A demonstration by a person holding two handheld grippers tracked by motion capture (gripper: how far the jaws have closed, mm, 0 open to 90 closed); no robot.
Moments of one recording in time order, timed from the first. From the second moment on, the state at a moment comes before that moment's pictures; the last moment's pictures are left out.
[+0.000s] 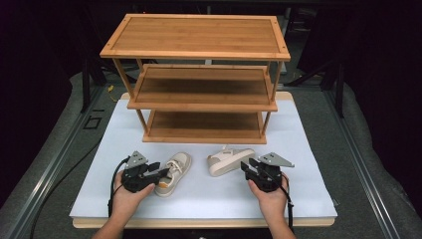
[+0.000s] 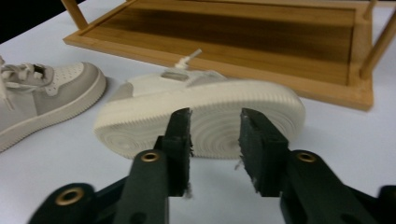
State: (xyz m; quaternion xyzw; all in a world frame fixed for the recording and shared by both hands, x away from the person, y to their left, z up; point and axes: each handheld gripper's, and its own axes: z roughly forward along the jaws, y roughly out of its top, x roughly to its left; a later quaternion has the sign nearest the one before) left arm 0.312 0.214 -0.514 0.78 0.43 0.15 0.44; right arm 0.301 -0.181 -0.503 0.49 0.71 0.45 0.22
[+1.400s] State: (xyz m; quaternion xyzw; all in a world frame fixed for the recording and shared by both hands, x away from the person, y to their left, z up) left arm 0.313 0.222 -0.515 0.76 0.43 0.13 0.46; right arm 0.266 -0.183 -0.527 0.52 0.74 0.40 0.16
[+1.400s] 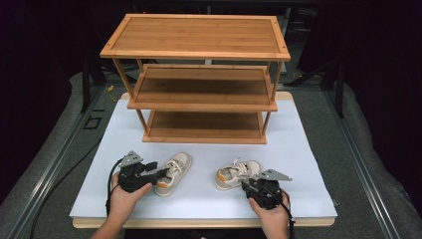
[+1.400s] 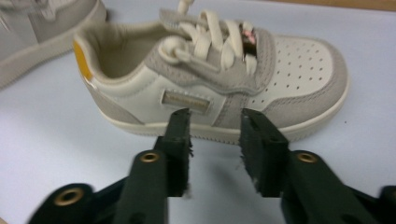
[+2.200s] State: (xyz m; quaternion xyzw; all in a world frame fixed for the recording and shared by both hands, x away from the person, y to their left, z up) left arm 0.311 0.222 -0.517 0.76 0.44 0.13 0.46; right arm 0.273 -0.155 -0.513 0.52 0.70 0.41 0.27
